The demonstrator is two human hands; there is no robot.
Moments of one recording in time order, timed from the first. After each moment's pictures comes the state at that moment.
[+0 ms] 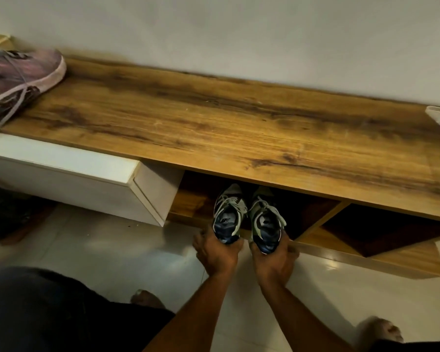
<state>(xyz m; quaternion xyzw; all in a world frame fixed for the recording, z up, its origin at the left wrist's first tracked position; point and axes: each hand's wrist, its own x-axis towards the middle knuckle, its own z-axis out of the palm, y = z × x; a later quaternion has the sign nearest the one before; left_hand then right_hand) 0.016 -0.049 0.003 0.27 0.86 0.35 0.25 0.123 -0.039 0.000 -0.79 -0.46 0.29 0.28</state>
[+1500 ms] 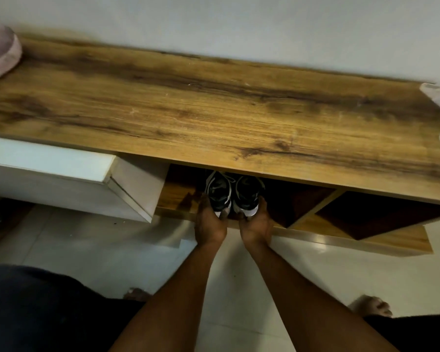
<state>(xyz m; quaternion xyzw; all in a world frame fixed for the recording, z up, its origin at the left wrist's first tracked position) -0.014 0.009 -0.023 0.41 0.81 0.29 0.30 0.099 0.028 -0.017 -0.73 -0.52 0.31 0.30</state>
